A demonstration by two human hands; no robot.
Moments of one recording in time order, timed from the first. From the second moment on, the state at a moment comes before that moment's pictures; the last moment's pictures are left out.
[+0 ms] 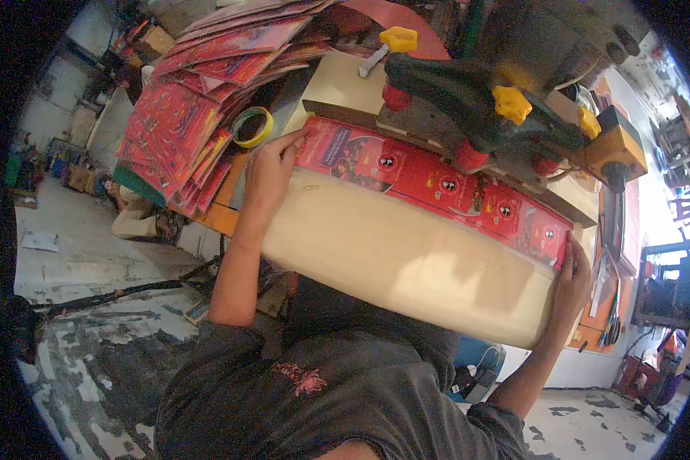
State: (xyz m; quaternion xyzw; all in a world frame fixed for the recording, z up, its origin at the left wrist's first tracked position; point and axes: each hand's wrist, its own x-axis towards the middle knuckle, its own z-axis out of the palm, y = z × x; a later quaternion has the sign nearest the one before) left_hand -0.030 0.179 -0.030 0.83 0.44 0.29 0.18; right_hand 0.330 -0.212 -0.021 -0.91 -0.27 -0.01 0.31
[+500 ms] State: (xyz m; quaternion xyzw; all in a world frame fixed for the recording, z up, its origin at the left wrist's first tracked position) left_hand -0.023 0.175 -0.030 0.83 0.43 0.27 0.23; right_hand 0.338 -0.224 -0.034 -0.89 -0.29 -0.06 0.35
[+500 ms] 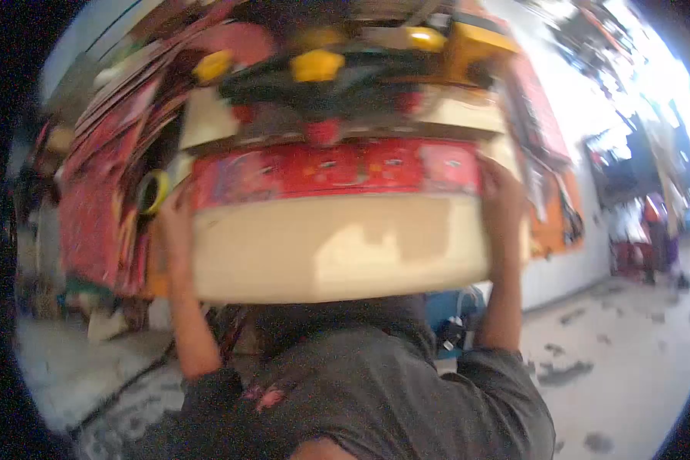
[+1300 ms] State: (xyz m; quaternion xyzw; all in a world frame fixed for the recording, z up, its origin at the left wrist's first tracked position) left_hand -0.026 0.177 -0.030 0.84 0.40 0.26 0.25; right_hand 0.331 -0.216 -0.026 -0.93 -0.24 -0.10 0.26
